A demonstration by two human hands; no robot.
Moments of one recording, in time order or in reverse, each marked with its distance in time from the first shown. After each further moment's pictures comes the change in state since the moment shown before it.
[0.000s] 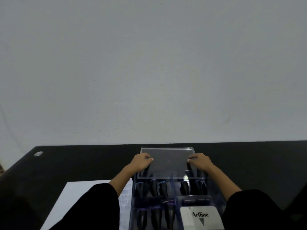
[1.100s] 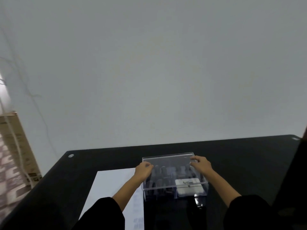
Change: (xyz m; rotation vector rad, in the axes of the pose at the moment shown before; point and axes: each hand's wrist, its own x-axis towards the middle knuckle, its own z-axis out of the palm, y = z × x) left_hand -0.183 0.038 -0.006 -0.238 0.184 -0.071; right_hand -0.182 -0.015 -0.026 0.331 0.140 0.009
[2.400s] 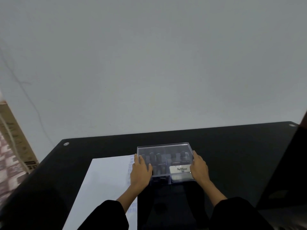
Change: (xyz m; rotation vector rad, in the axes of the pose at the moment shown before) left_hand -0.017 -0.038 0.051 0.381 0.181 0.093; right_hand -0.003 0.057 0.038 -0.241 0.183 -0.082
